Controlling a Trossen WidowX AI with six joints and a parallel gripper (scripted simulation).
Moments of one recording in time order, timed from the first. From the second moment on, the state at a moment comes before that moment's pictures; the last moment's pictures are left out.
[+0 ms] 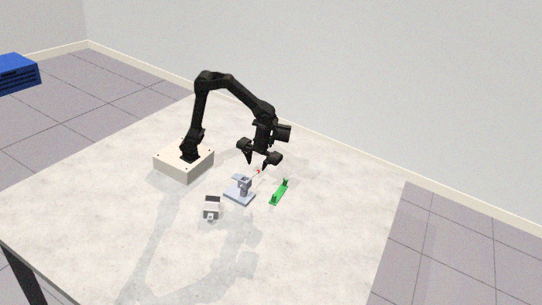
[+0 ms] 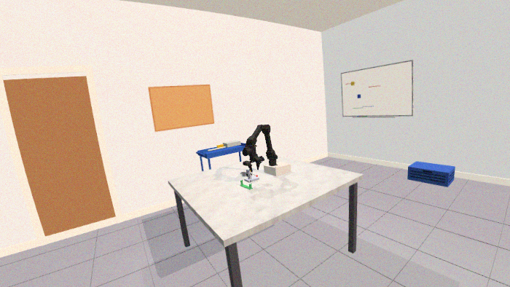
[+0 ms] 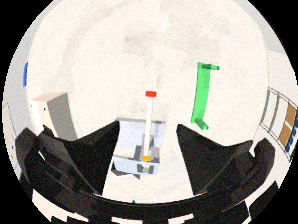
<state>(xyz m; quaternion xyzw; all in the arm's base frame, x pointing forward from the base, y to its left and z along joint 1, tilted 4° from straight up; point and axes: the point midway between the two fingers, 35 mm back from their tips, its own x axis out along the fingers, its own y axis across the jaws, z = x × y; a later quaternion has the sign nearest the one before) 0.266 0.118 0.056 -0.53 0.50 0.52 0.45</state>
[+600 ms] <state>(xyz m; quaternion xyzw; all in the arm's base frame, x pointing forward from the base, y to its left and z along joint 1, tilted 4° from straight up) 0.268 0.119 0.027 -0.53 0.49 0.51 0.46</state>
